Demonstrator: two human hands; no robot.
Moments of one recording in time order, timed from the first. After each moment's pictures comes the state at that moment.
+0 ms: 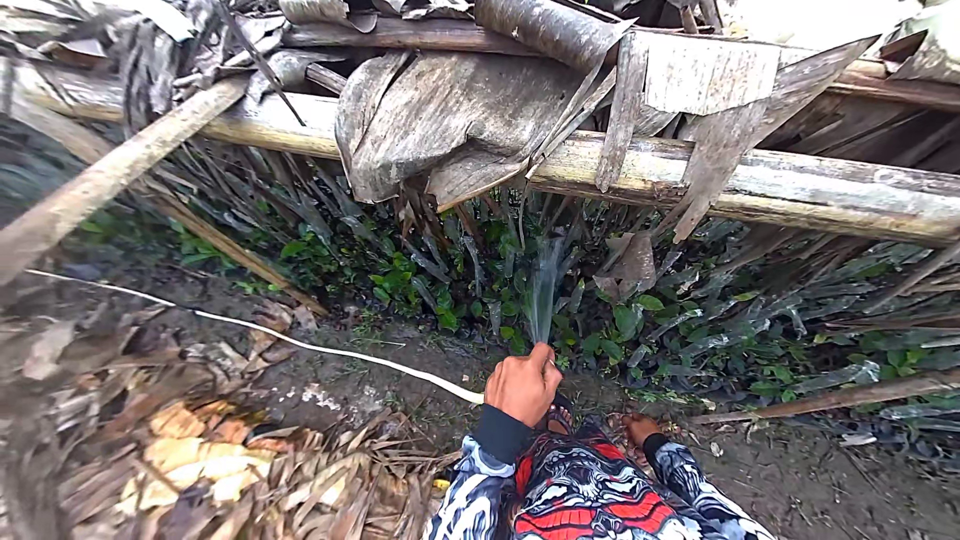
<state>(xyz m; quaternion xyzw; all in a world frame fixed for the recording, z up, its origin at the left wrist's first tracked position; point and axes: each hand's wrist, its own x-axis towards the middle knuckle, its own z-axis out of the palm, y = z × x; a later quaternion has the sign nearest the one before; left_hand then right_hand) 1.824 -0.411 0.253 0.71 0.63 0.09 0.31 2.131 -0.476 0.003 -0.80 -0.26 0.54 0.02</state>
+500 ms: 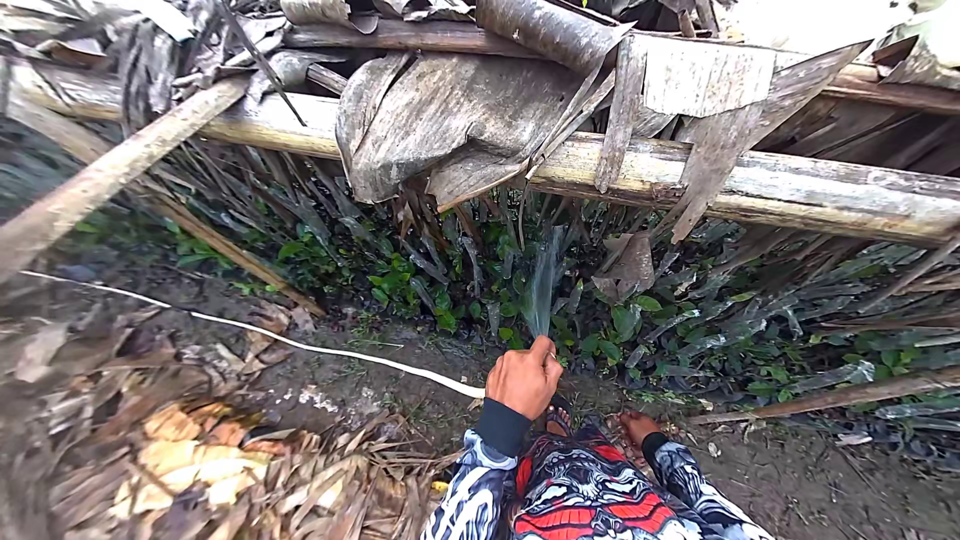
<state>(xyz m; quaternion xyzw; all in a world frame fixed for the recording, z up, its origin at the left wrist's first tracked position) 1.827 -0.403 0.258 0.71 0.63 0.10 0.30 2.128 -0.473 0.007 -0.80 -0.25 0.54 0.05</state>
